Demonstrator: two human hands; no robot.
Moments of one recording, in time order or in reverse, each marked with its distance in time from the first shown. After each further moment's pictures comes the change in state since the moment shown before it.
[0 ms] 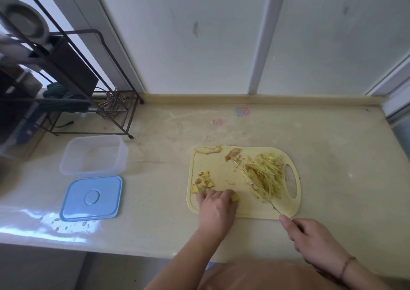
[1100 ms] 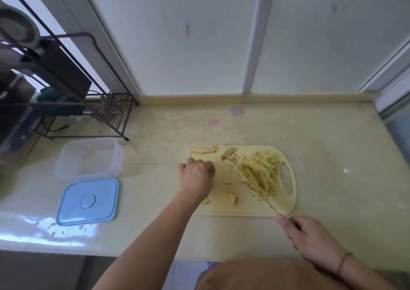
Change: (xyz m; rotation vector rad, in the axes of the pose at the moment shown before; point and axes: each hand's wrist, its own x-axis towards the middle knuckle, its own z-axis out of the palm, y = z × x) left_hand 0.071 -0.019 -0.056 0.050 -0.145 -0.185; right_hand -0.003 0.001 -0.004 -0.014 -0.014 -0.012
